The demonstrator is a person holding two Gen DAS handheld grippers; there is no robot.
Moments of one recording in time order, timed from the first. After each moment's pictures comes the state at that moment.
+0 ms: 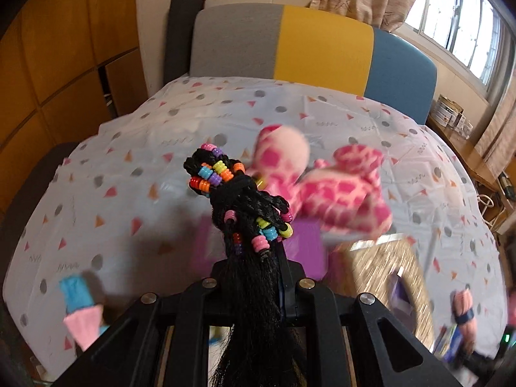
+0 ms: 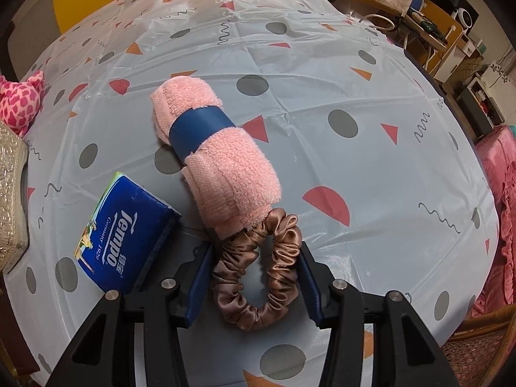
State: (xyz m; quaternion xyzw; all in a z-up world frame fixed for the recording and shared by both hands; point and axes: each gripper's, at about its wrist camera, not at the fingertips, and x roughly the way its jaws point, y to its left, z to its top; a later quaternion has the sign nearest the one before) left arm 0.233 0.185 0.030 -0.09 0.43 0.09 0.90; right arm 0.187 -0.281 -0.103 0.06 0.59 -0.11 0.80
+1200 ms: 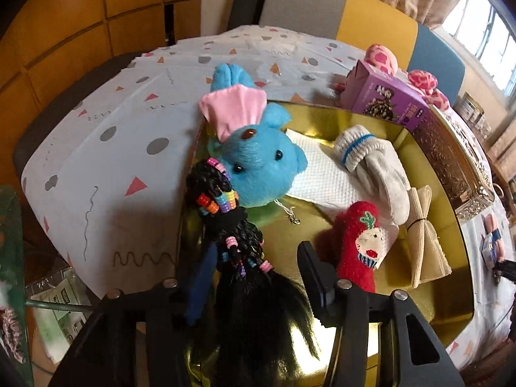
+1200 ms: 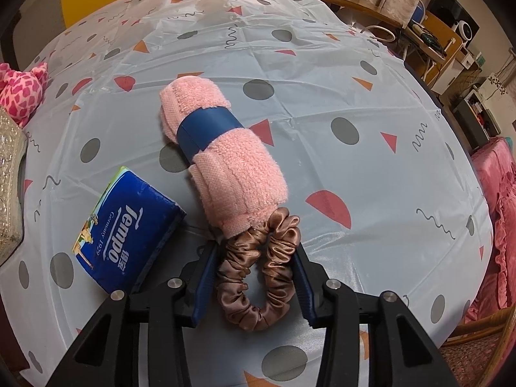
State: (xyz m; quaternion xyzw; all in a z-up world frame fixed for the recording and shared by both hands) left arm 0.010 0.279 -0.066 -0.14 0.46 0.14 0.86; right arm 0.178 -0.274 -0.099 0.03 0.58 -0.11 0.81
